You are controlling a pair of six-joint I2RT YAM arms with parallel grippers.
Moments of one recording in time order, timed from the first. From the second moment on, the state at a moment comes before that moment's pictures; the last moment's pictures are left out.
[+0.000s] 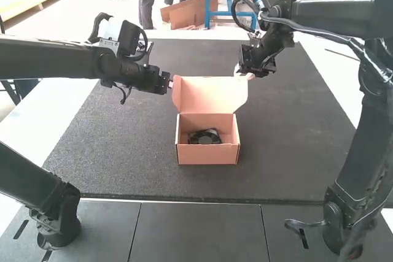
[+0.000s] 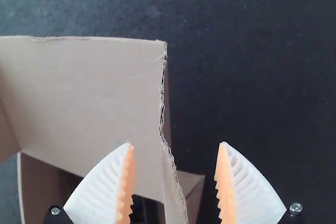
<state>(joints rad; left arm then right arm) -0.38 1.31 0.87 -0.24 -0.02 -0.07 0.40 1.75 1.49 -0.81 -0.20 0.24</state>
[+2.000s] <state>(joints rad) -0.49 1.30 0.81 -0.32 0.03 -0.07 0.43 1.58 1.27 -0.99 -0.45 0.30</state>
